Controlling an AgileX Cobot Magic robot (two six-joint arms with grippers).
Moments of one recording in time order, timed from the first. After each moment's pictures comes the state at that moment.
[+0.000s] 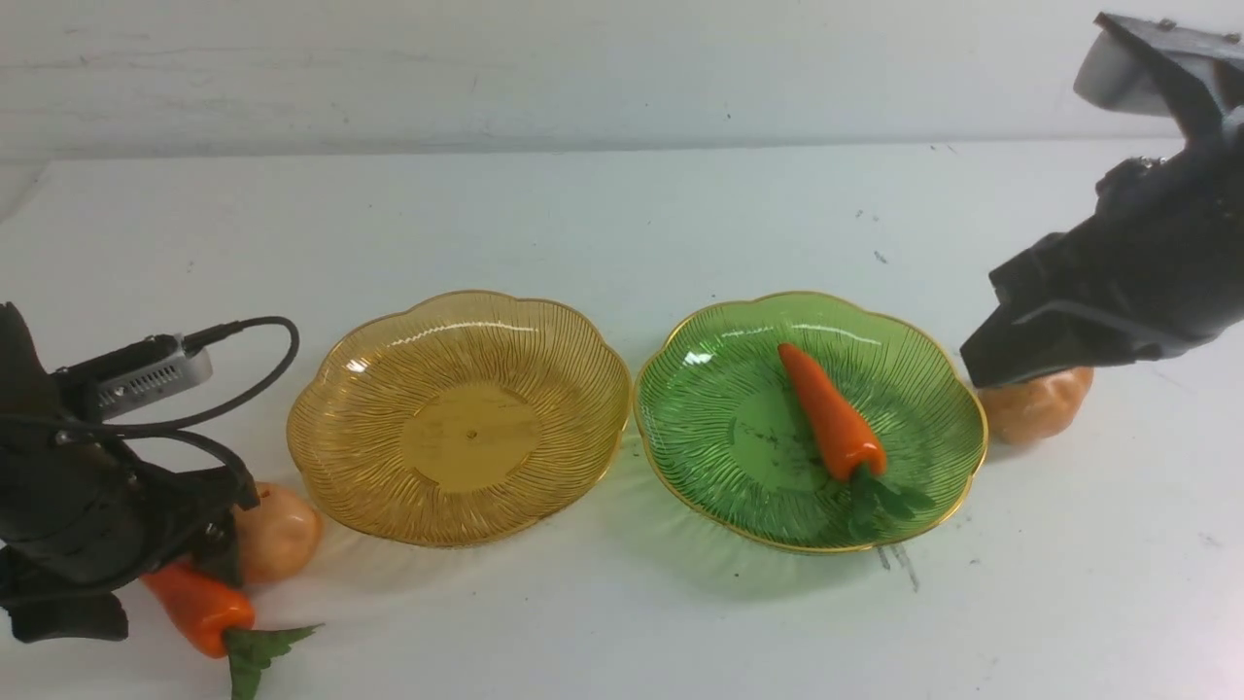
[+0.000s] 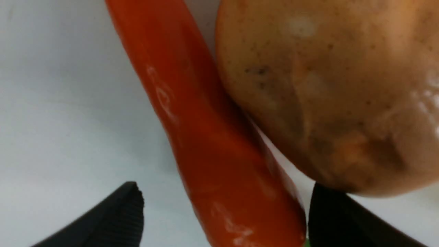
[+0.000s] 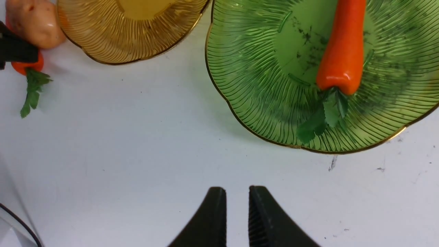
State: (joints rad) right arm 0.28 1.38 -1.31 0.42 1.24 -0.14; left arm 0.05 1.62 -0.85 -0.09 0.74 -0.41
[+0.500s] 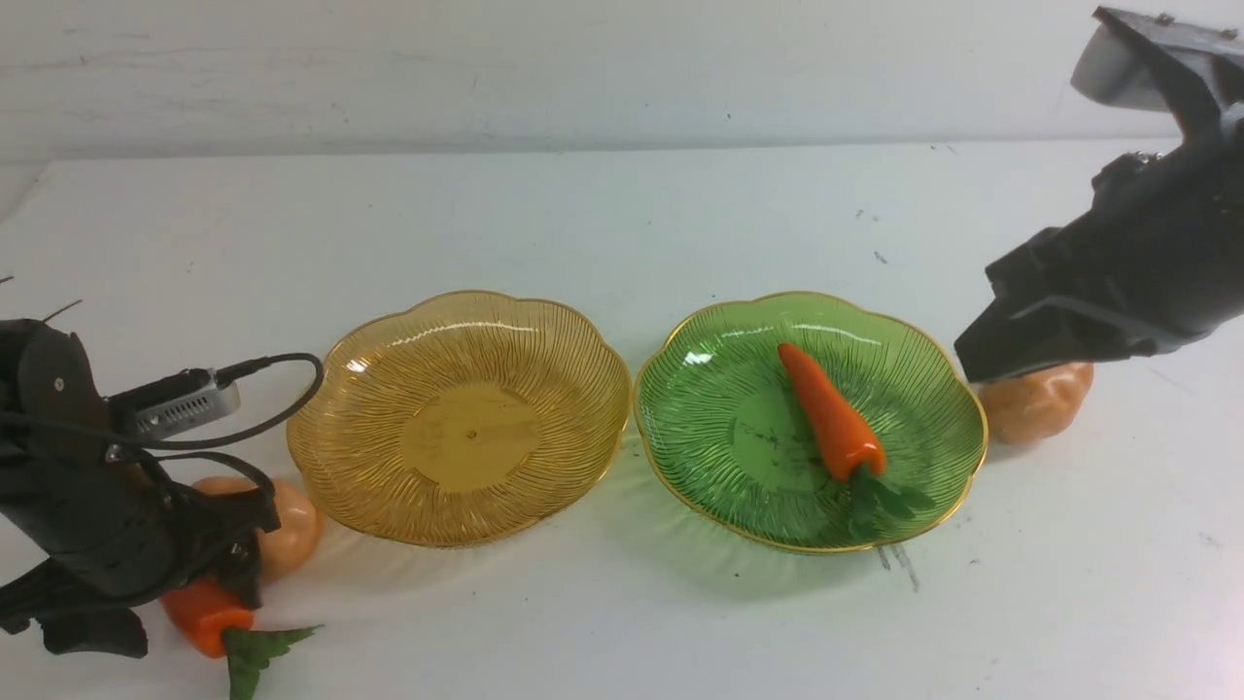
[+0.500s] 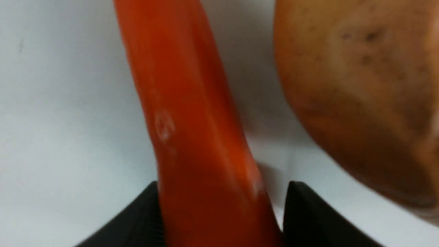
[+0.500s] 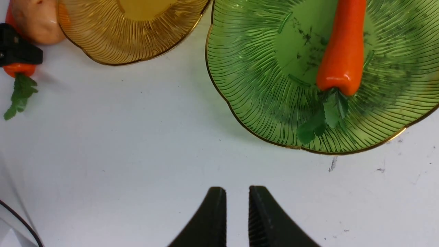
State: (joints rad) right arm 0.28 1.38 -1.31 0.42 1.24 -0.14; left arm 0.05 1.69 -0.86 0.00 0.72 -0.40
